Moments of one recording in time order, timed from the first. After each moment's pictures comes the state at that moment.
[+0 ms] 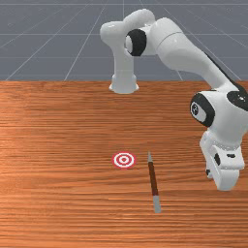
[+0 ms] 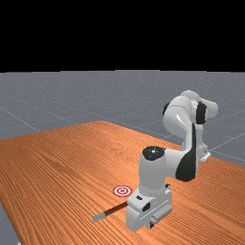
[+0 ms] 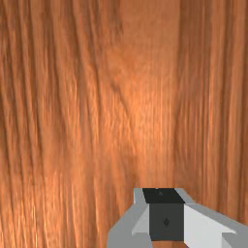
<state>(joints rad) 0.35 1.21 0.06 -0.83 -0.08 1.99 -0.39</state>
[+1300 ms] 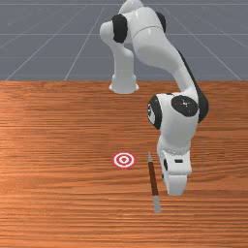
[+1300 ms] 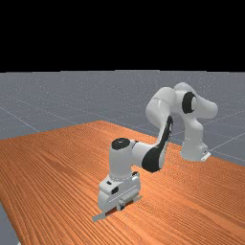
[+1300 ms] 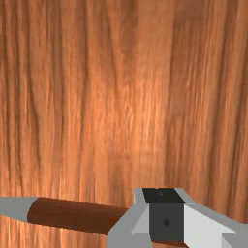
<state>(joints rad) 0.16 1.06 0.04 -1.13 -0.09 2.14 -0.60</state>
